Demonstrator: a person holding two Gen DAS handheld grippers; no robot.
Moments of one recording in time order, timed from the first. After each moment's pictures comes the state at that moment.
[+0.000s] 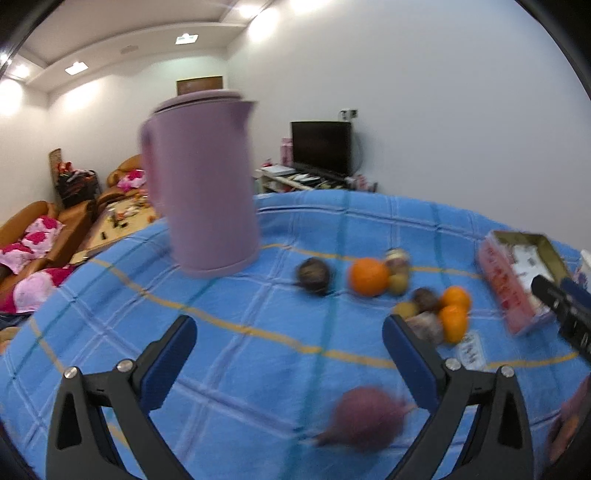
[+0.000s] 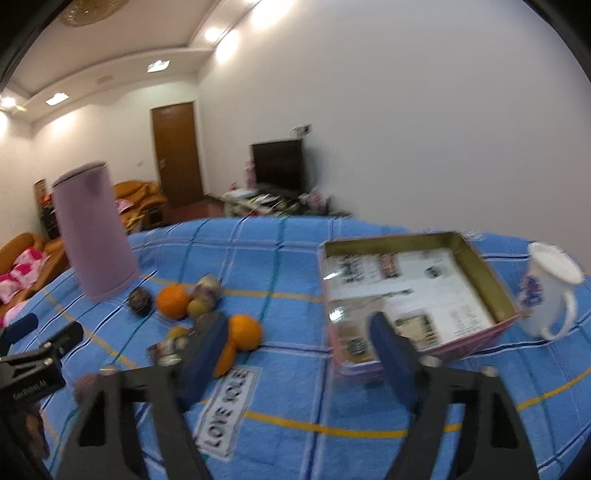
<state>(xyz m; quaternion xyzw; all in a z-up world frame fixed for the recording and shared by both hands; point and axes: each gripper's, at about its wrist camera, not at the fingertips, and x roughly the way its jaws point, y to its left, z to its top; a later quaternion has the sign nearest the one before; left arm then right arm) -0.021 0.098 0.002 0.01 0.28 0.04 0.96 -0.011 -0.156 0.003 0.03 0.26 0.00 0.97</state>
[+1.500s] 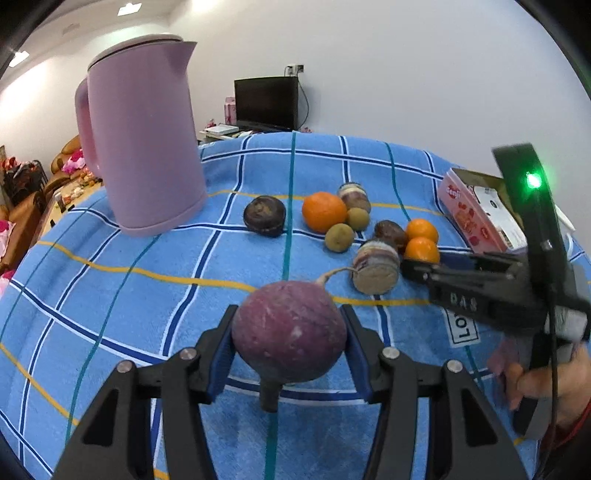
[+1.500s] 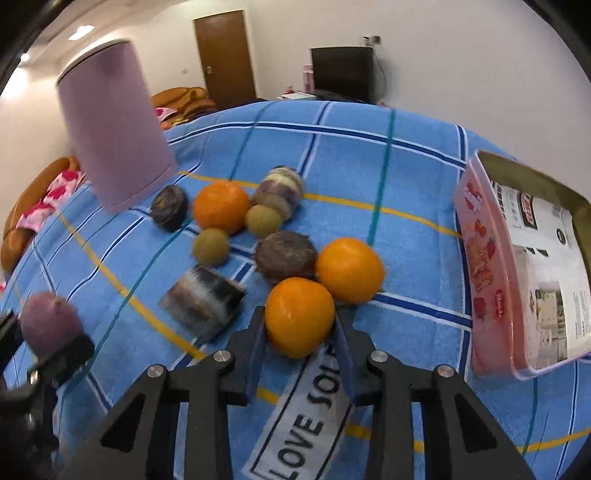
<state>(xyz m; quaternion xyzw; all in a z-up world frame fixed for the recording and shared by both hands) -0.004 0.088 -0.025 0.01 0.37 -0.08 0.92 0.063 -0.091 -0.052 -0.01 0.43 0.10 0.90</state>
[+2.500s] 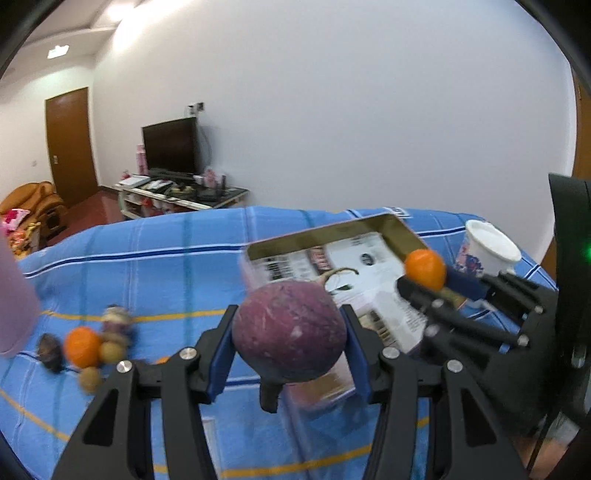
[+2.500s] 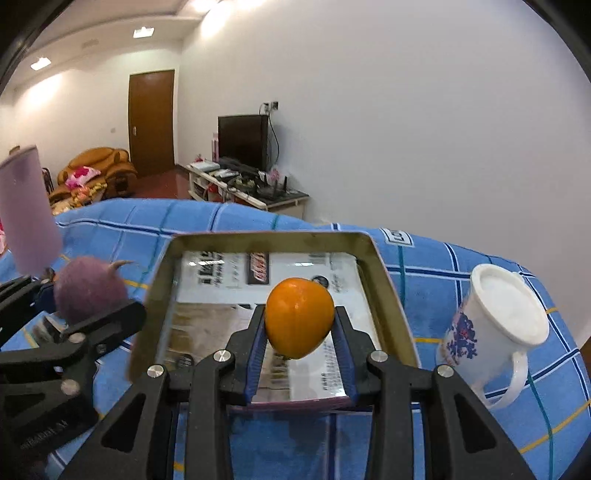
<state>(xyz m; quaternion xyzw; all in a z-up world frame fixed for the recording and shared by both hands) 0.049 -0.140 0.010 0.04 0.30 -0.24 0.92 0.030 -0.286 0.011 -0.02 0.30 -0.07 0.95</state>
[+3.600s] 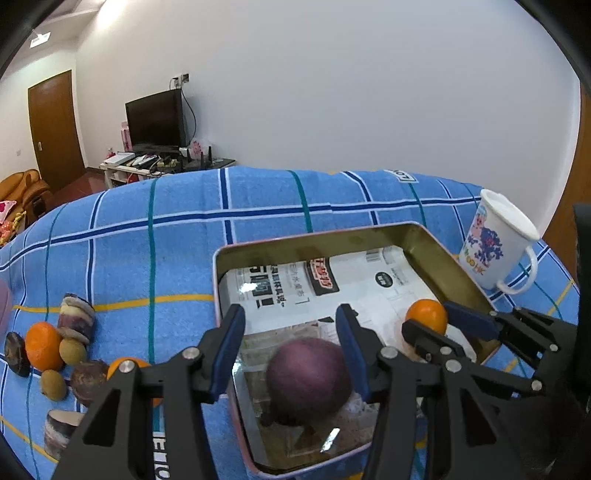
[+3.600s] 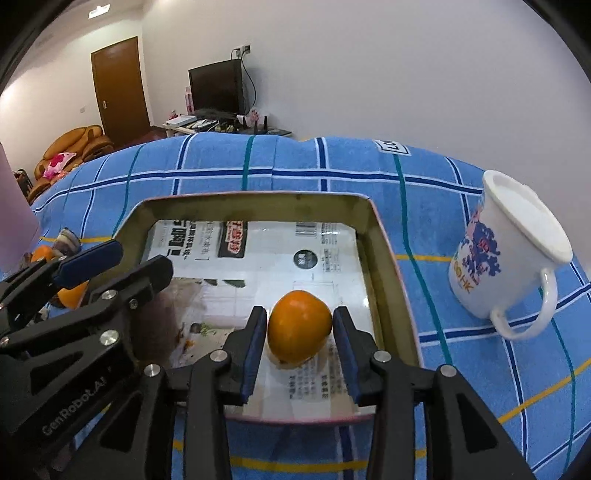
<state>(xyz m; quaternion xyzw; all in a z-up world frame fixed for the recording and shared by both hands) 0.085 -0.170 -0.012 0.06 0.35 -0.25 0.90 0.039 -0.293 -0.031 0.04 0.41 -0.11 0.90</state>
